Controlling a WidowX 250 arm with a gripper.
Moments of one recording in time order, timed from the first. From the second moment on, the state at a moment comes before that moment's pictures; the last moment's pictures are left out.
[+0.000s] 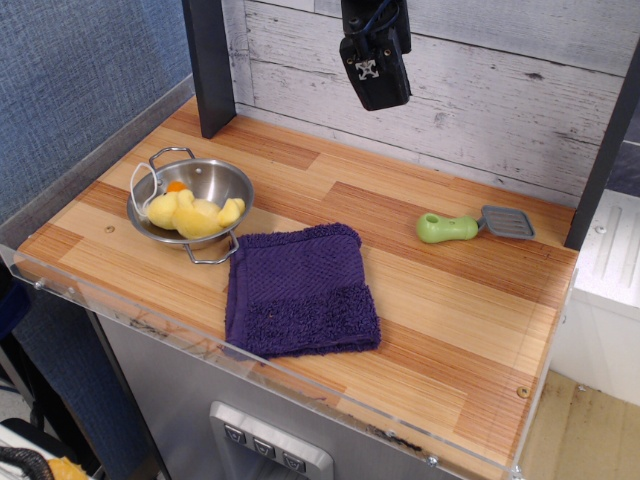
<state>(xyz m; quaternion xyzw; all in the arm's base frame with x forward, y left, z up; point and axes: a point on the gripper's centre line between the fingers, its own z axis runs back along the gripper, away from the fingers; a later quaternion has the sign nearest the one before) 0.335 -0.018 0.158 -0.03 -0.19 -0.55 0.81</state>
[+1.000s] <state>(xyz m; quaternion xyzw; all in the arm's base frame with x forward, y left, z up) 0.304 0.049 0.156 -0.08 -0.15 -0.20 0.96</state>
